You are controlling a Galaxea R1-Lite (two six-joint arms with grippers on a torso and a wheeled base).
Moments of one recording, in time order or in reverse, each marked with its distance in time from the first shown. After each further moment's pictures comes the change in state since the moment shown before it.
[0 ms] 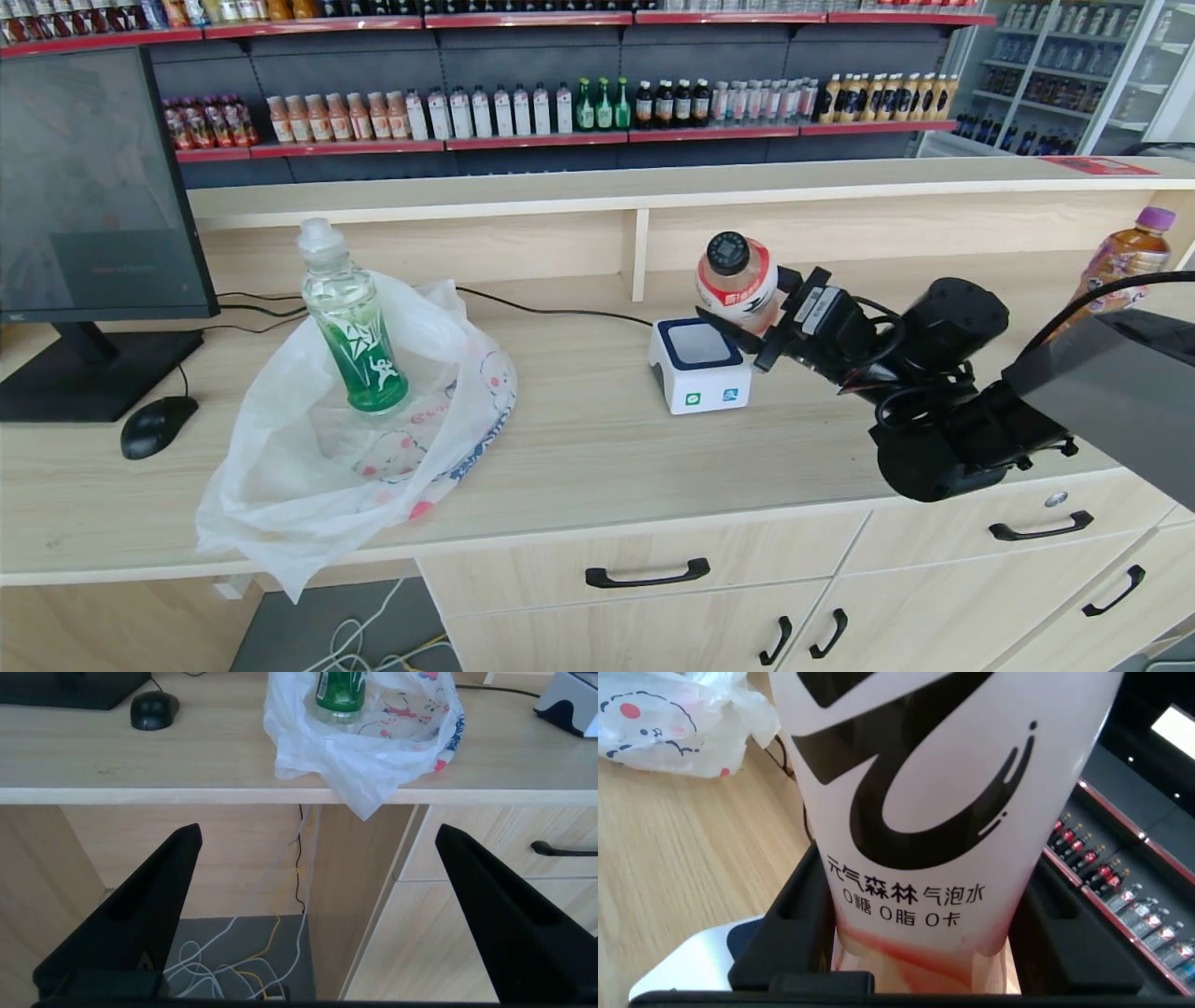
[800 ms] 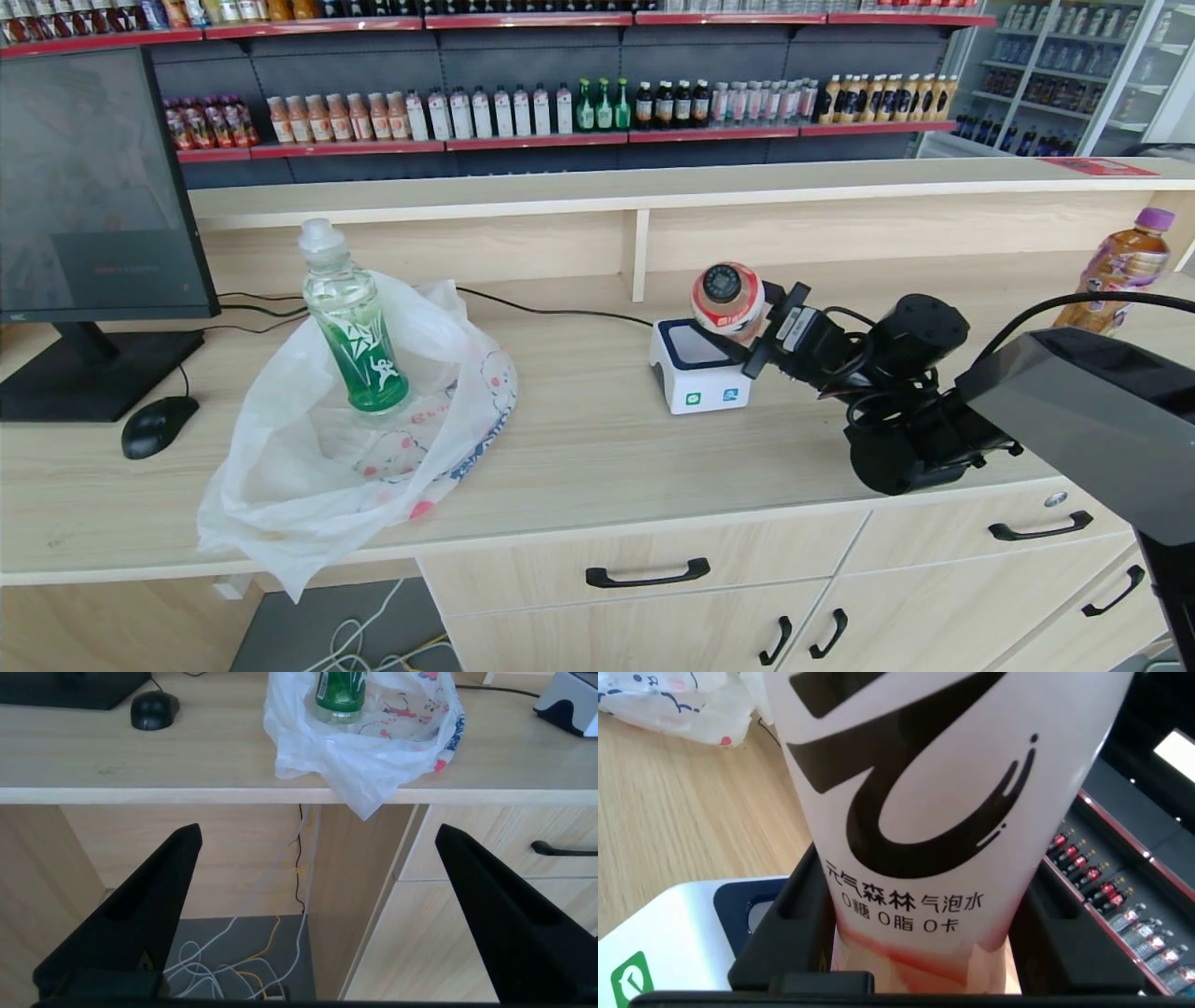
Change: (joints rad) left arm -0.001 0.000 0.000 0.000 0.000 0.000; right arm -0.026 0.131 -0.127 -0.004 0.047 -0.015
